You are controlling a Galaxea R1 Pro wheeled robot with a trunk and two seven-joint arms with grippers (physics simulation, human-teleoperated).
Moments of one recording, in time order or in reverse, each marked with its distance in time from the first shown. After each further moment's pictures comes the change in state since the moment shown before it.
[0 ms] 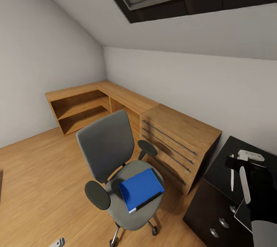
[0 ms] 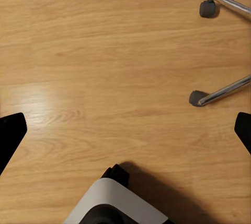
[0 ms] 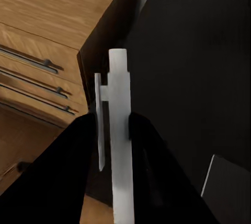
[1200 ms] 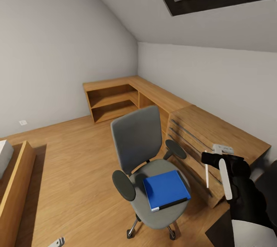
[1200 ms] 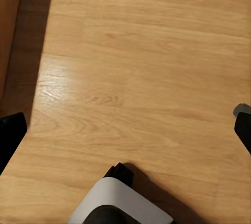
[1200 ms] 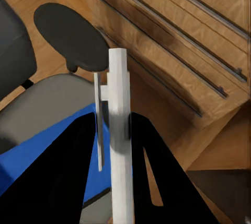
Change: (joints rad) left arm -0.001 0.003 0.000 -0.002 -0.001 0.000 0.000; right arm 0.001 0.125 0.159 -0.189 -0.067 0.264 -0.006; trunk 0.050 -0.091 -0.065
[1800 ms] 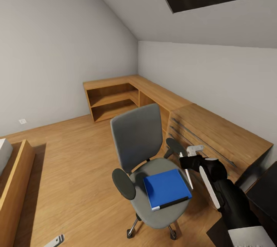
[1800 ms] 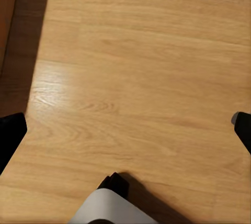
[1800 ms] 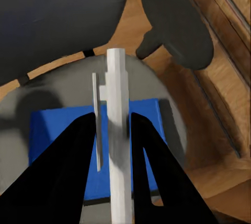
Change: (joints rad) left arm 0.000 0.002 0.005 -0.025 0.000 0.000 -0.004; right arm 0.027 -0.074 0.345 0.064 -0.005 -0.111 0.148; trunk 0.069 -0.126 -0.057
